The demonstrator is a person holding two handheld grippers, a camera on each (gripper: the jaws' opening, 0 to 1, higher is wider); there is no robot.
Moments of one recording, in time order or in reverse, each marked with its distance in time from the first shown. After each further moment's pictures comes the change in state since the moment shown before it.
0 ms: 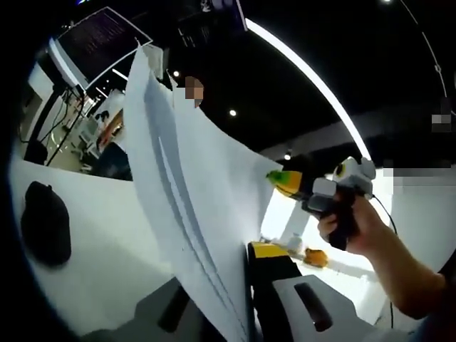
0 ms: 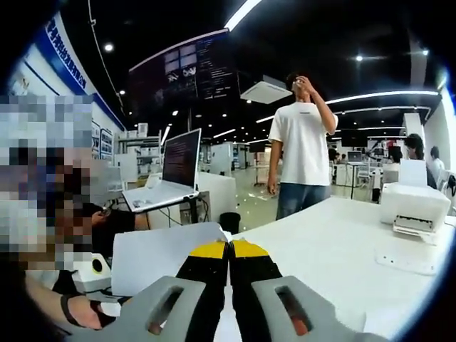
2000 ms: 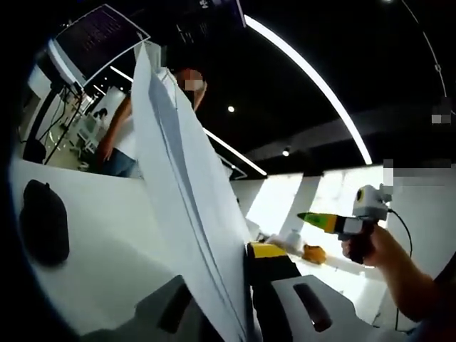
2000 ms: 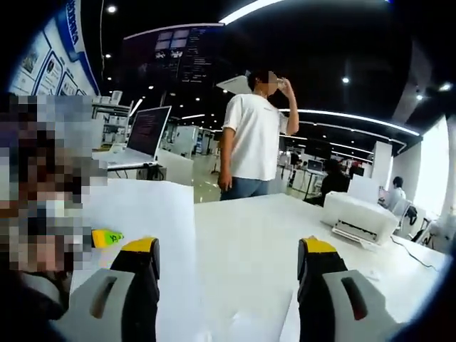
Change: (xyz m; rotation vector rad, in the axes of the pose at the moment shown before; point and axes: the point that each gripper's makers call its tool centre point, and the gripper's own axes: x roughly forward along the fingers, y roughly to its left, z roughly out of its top) left arm 0.000 -0.003 -0.004 0.002 0.029 -0.013; right arm -0.093 -0.059 -0.037 -0.179 0.089 -0.275
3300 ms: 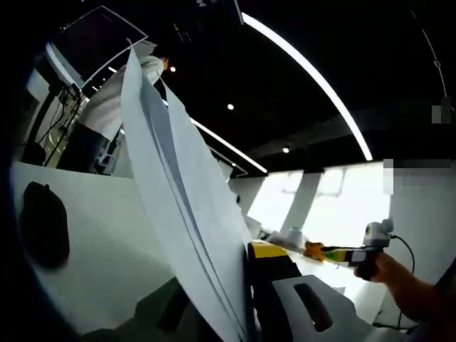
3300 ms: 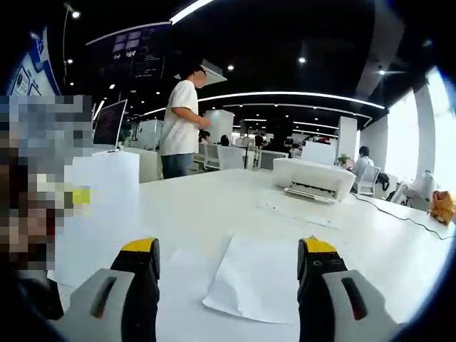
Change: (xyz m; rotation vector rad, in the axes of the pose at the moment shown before) left arm 0.000 0.000 -0.003 0.015 0.015 0.003; right arm -0.098 -0.087 -0.087 0.141 0.073 -0.207
